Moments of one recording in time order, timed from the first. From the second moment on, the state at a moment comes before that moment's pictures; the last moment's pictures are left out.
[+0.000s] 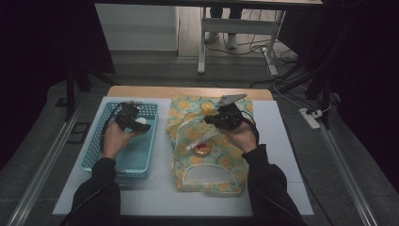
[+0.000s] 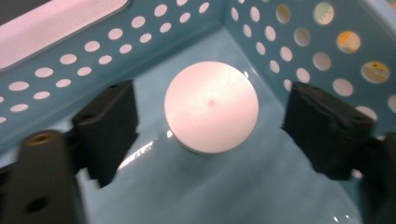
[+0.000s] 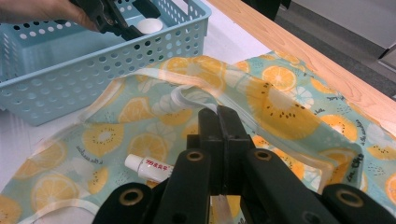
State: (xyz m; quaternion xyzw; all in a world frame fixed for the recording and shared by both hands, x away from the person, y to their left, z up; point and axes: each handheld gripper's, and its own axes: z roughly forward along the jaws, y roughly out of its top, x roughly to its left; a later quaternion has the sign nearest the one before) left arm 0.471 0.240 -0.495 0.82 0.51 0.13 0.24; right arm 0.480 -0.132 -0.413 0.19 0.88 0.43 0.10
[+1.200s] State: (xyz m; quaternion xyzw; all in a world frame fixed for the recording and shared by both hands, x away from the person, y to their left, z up) left arm 0.461 0.246 -0.482 0.80 0.52 0.11 0.27; right arm 0.481 -0.132 -0.413 0.19 0.88 0.43 0.10
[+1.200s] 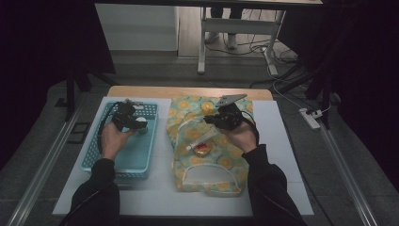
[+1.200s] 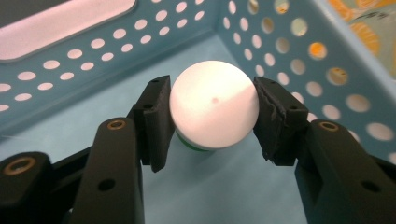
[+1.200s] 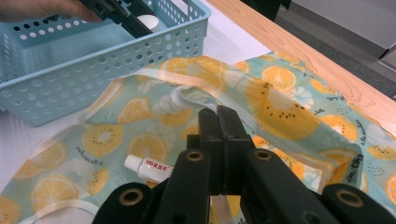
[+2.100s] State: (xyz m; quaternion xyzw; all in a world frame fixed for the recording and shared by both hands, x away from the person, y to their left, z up) left arm 0.411 0.226 -0.419 0.83 0.44 0.12 0.32; right arm 0.480 -0.132 -0.413 0.19 0.88 0.43 0.10
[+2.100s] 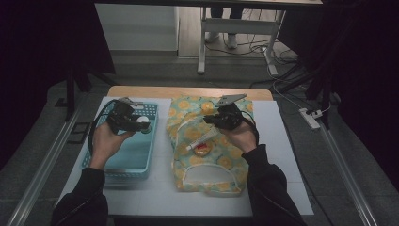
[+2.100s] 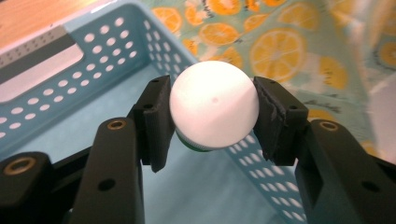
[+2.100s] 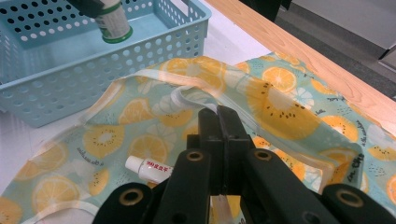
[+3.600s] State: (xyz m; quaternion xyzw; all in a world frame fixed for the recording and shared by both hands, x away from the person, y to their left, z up) left arm 0.411 0.073 -0.399 0.89 0.29 0.06 0.35; right arm 0.479 -0.132 -0.412 0.19 0.87 0.44 0.11
